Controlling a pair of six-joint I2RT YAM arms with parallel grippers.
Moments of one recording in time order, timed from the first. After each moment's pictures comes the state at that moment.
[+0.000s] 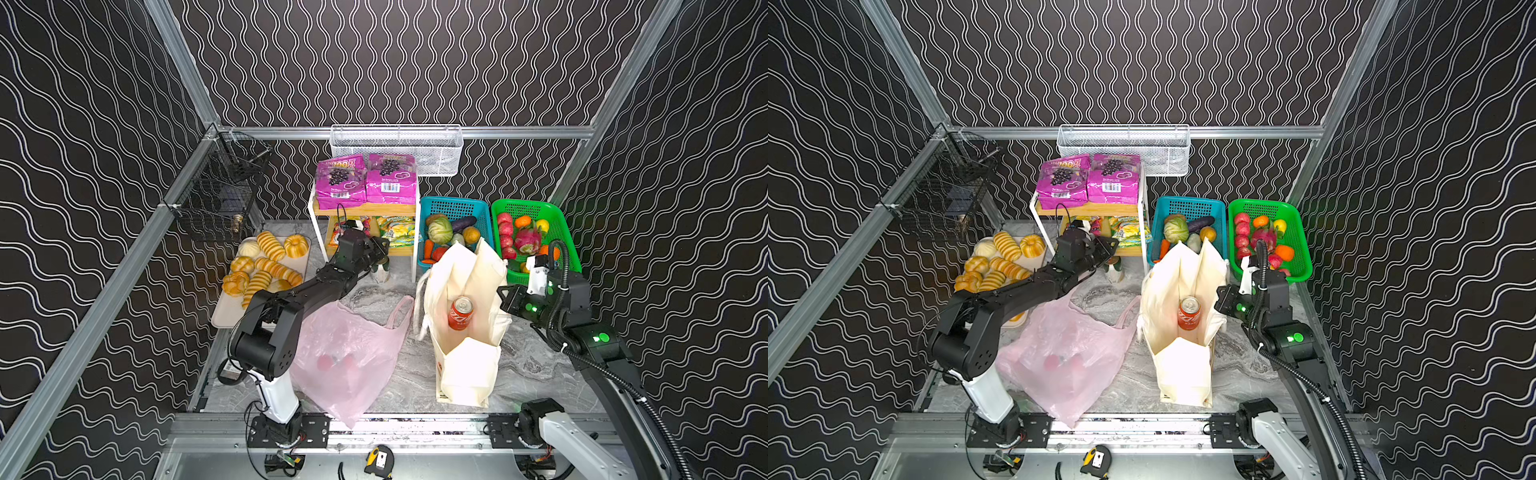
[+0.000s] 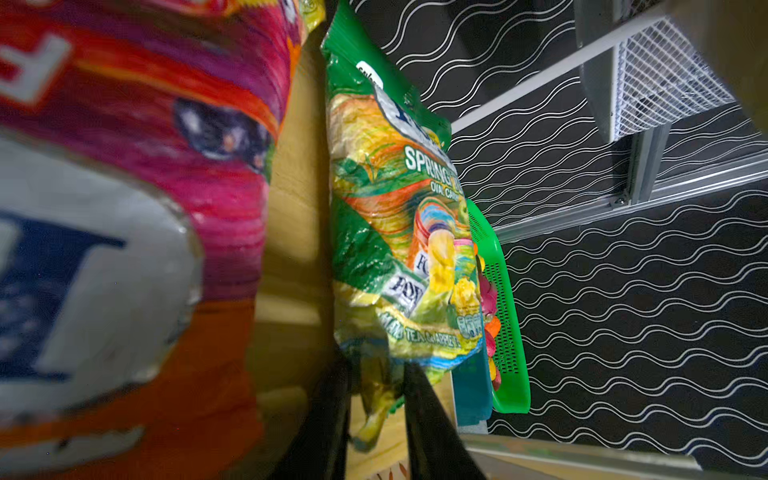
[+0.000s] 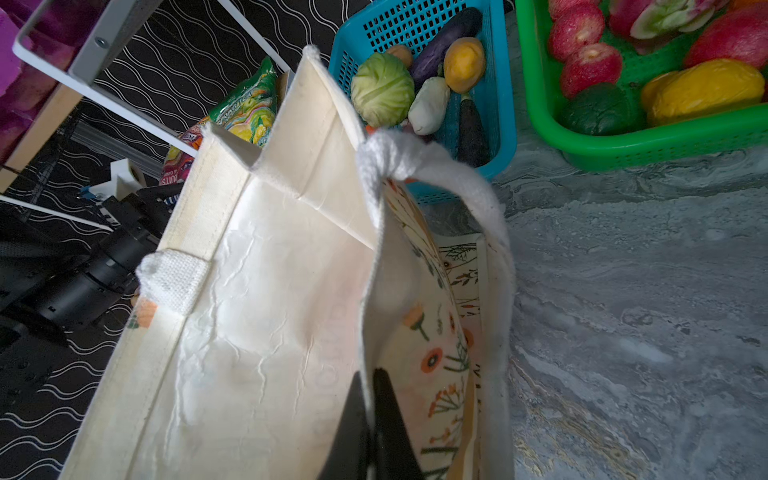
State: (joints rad) left arm -0.42 1.79 1.15 0.29 0.13 -0.97; right arm 0.20 0.82 0.94 -0.70 -0.18 0.52
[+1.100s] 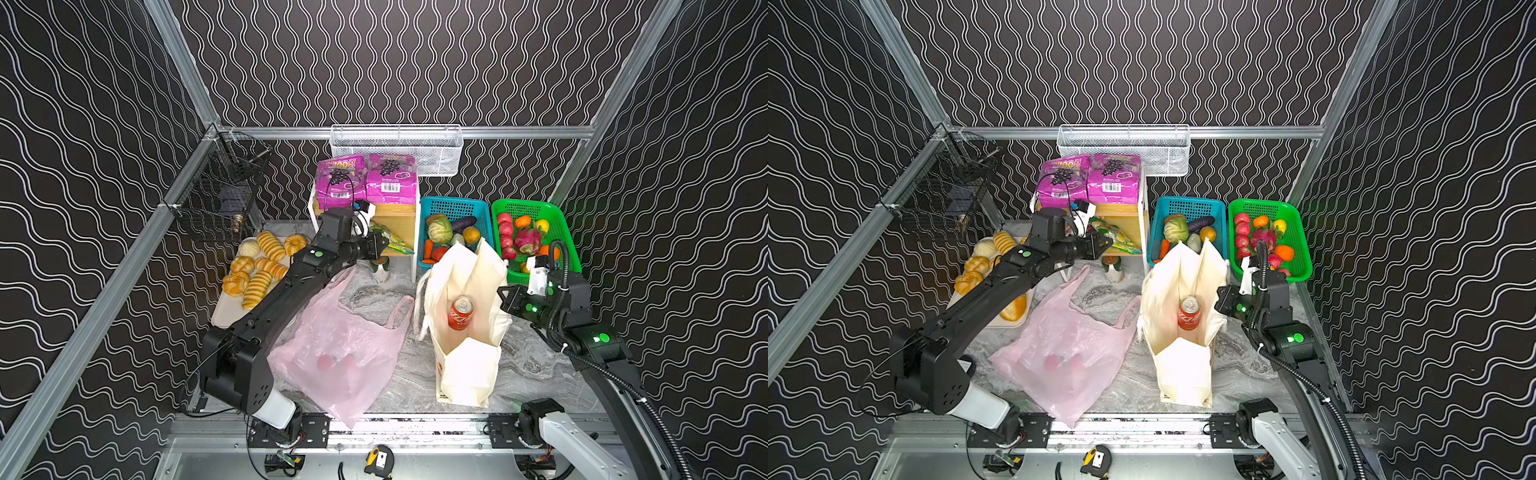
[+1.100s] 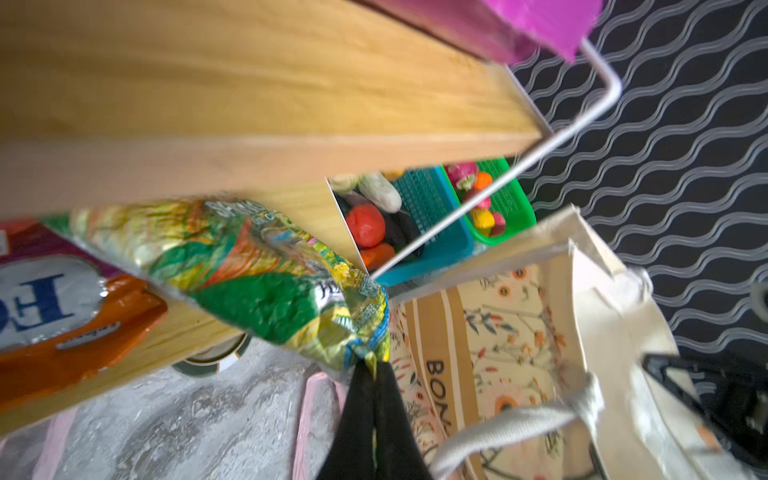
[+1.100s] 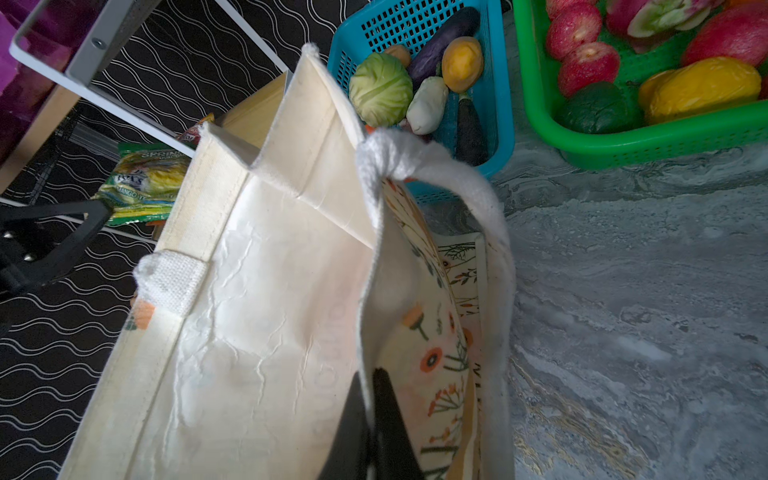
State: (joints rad) left arm -0.41 1.52 1.36 -0.32 0.40 -0.38; right arm 0.20 0.82 0.93 -0.70 -0.18 0.53
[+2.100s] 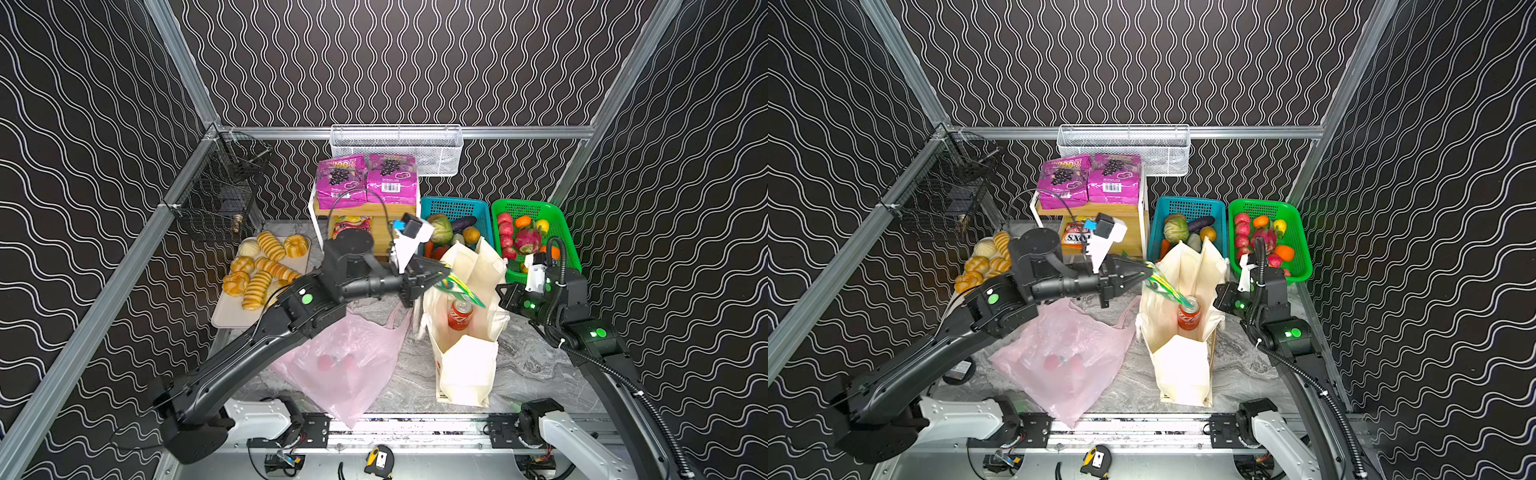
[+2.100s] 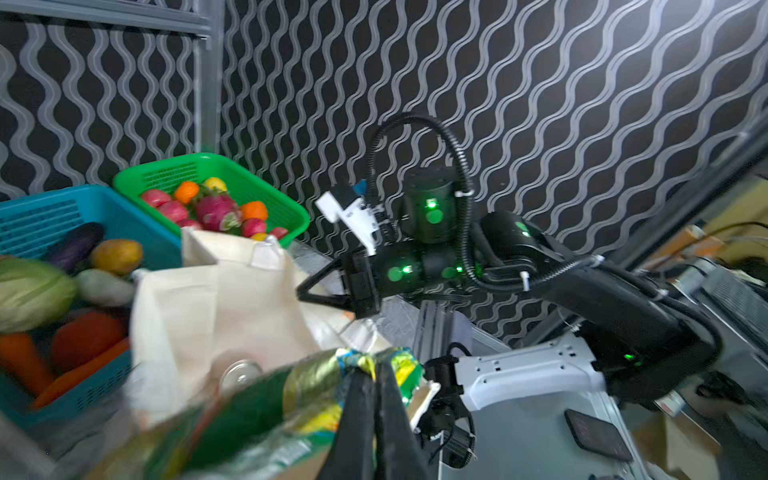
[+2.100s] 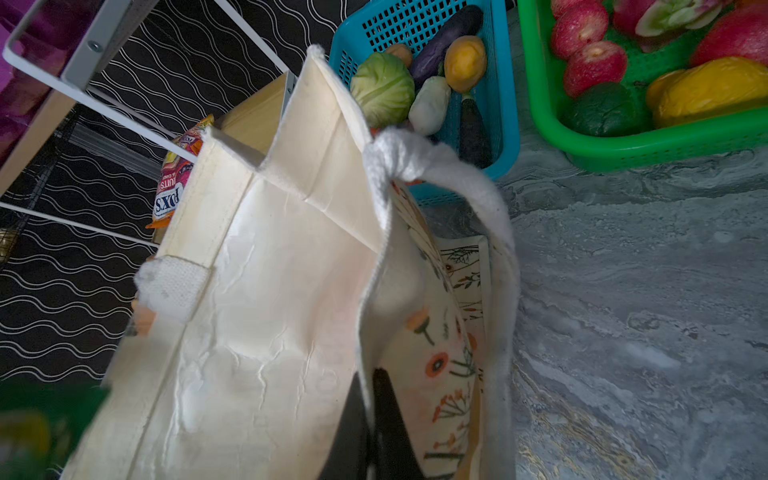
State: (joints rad) left arm -0.91 1.30 1.53 -0.35 0.44 -0.29; right arm 0.20 0.85 0.94 -0.68 -0.18 0.53
